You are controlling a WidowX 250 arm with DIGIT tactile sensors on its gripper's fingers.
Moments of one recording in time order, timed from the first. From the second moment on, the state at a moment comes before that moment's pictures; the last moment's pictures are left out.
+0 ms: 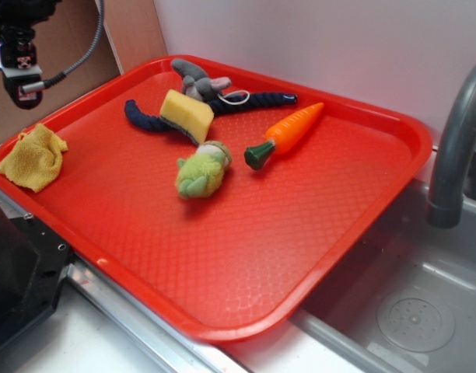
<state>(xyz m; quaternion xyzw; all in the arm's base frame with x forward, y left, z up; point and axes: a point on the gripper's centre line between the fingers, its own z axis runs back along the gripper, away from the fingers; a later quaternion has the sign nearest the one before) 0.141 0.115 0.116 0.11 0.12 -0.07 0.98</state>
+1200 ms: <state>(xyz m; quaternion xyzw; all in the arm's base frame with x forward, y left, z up) 0.127 0.127 0.014 -0.01 0.11 -0.11 0.99</state>
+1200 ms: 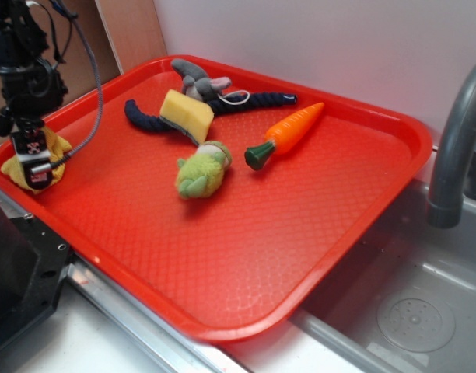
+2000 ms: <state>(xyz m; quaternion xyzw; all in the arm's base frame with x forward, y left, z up) 0.136 0.118 0.084 0.00 0.06 -0.03 1.00</state>
